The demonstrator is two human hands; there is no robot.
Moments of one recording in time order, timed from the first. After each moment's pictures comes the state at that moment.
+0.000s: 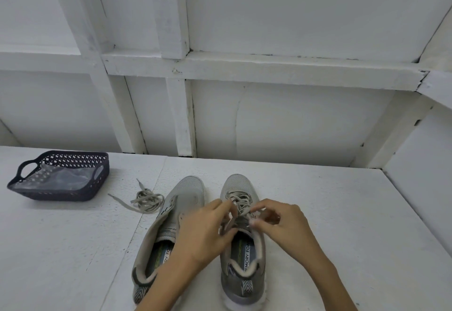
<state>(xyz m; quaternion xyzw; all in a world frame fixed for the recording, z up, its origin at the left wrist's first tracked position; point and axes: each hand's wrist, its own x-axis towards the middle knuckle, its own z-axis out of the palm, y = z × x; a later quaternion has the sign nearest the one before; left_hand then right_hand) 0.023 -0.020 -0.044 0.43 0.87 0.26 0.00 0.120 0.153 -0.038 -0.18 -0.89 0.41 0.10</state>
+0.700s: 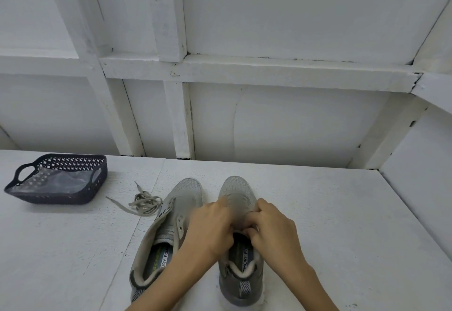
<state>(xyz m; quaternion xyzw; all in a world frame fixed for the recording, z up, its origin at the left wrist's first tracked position) 0.029 0.008 -0.019 0.40 0.91 0.02 0.00 0.111 0.123 -0.039 -0.15 -0.97 0.15 0.12</state>
